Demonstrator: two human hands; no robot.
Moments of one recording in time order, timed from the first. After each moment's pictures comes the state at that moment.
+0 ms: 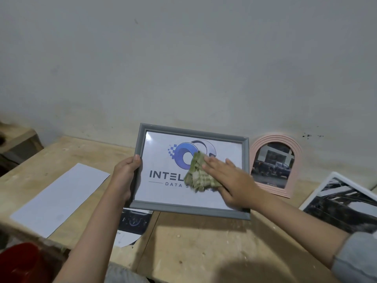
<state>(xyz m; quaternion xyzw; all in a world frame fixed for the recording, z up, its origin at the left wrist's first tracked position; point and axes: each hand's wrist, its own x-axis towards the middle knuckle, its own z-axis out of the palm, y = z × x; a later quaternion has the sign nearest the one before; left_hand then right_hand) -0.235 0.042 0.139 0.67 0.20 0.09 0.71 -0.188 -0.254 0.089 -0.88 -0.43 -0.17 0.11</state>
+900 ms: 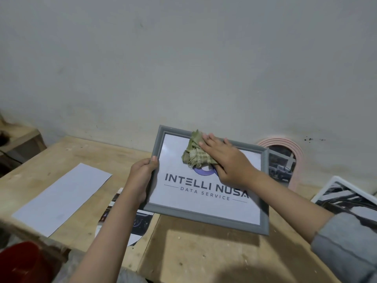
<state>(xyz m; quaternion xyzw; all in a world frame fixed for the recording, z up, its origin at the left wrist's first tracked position) -0.235 0.012 0.143 0.69 0.19 0.07 0.70 -0.158 -0.234 0.132 -0.88 -0.41 -0.18 0.14</state>
